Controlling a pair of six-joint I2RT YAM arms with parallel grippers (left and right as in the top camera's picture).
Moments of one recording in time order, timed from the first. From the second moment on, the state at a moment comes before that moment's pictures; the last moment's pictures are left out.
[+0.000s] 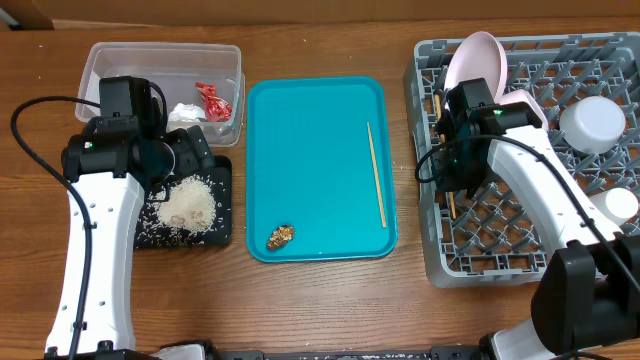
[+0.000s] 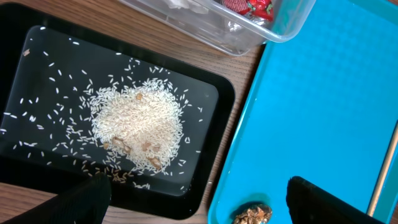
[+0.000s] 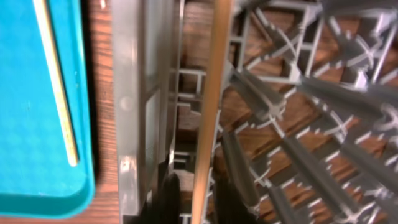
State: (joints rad) left arm 0.09 1.45 1.36 -1.08 0.05 -0.33; right arm 0.17 1.71 1.33 -1.10 0.01 0.05
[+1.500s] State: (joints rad) left arm 0.09 1.45 1.36 -1.08 0.05 -0.33; right arm 0.42 2.16 1.59 -1.01 -0.19 0.14
